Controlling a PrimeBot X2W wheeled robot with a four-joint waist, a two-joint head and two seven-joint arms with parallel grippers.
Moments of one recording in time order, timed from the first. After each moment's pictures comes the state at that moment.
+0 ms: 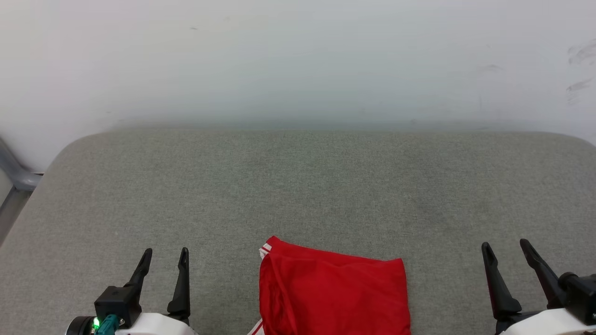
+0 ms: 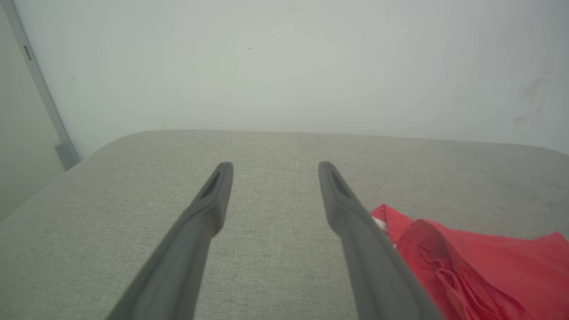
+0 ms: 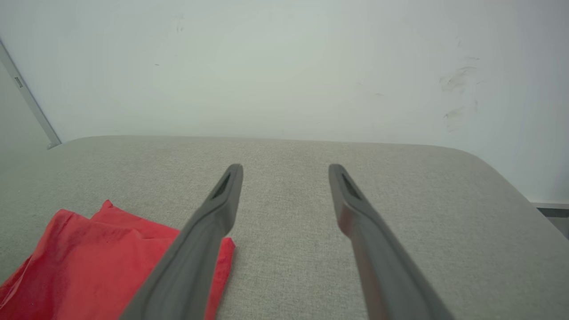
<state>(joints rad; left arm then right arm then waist) 0.04 0.11 0.00 0.19 -0.17 -0.09 -0.26 0.19 -0.09 -0.07 -0.22 0.17 0.13 0.07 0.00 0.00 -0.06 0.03</state>
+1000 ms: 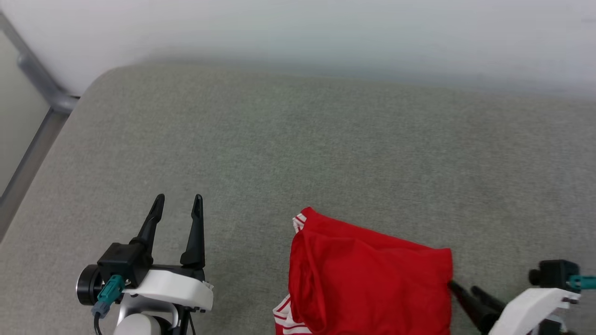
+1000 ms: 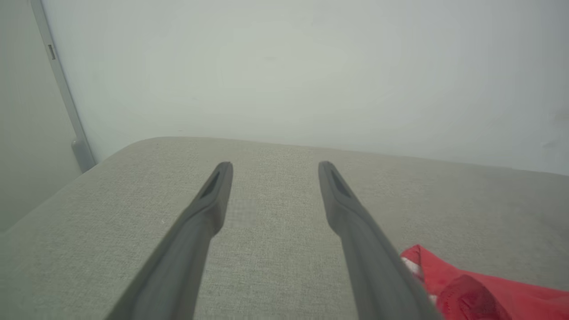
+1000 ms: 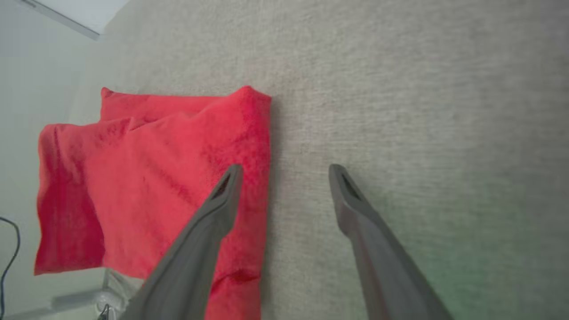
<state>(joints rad) -0.09 0.06 -0.01 0.12 -0.17 -0.11 -0.26 0.06 -0.17 -0.05 0.09 0.69 0.13 0.49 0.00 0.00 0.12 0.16</state>
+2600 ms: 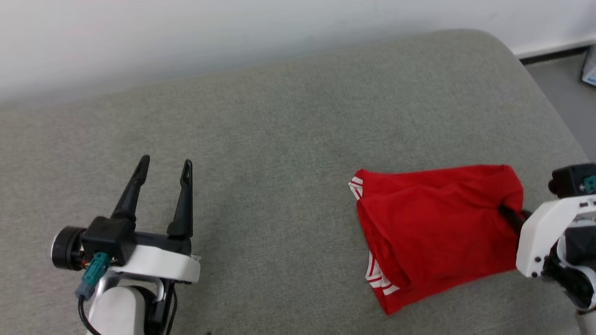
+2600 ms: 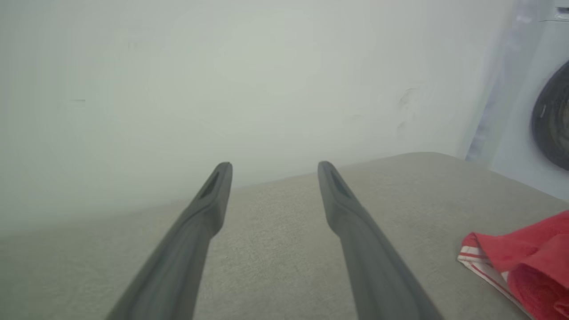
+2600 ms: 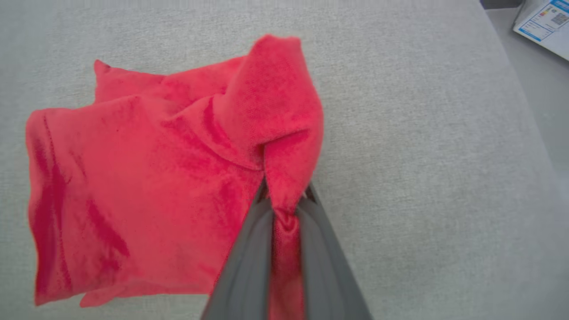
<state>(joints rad) -0.16 0.10 0.01 0.05 -0.09 -0.13 -0.26 -0.25 -0.34 0.02 0.15 0.45 0.13 0.62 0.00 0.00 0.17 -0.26</state>
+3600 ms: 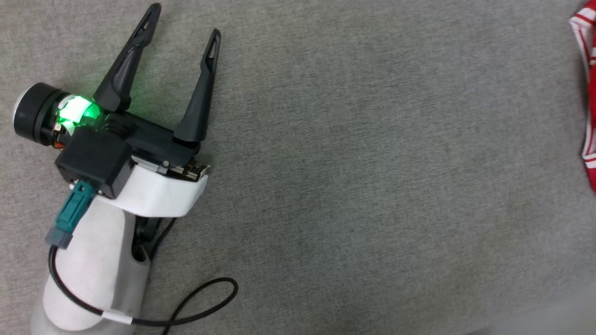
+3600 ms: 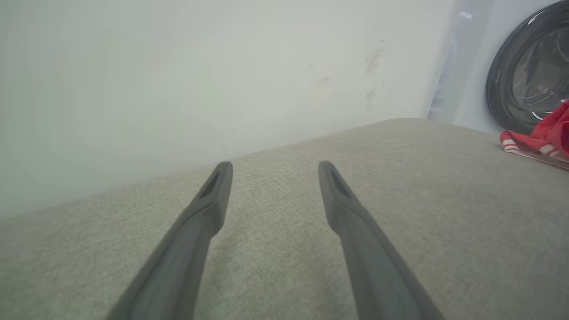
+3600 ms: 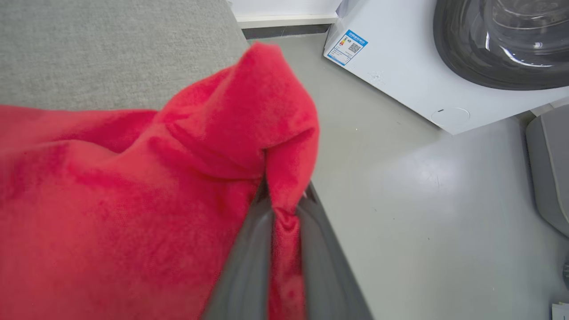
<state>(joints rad) -0.52 0.27 -0.18 -0.11 -0.08 -0.13 -0.26 -0.77 -0.53 -0.33 0.61 0.19 0.13 0.28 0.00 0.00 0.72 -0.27</state>
